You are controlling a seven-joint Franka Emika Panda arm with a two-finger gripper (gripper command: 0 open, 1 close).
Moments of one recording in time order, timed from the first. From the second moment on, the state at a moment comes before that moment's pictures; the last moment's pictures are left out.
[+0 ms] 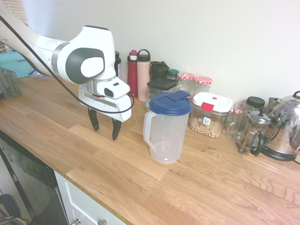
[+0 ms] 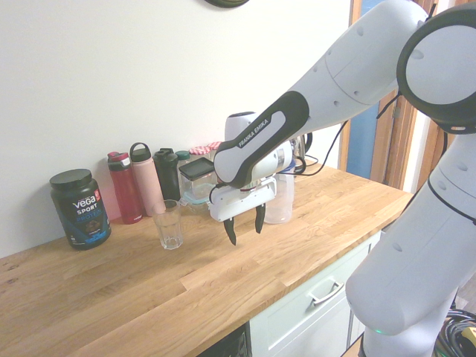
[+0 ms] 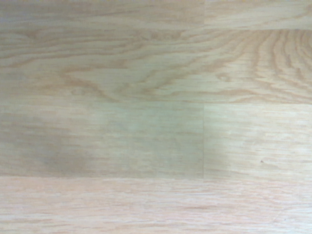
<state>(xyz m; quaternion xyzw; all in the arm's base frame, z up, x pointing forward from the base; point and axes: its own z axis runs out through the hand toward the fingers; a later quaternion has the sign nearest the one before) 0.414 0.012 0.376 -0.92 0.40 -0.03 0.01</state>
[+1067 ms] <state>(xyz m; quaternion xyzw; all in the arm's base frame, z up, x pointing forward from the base) 0.324 -0.093 0.565 -0.85 0.51 -0.14 0.05</state>
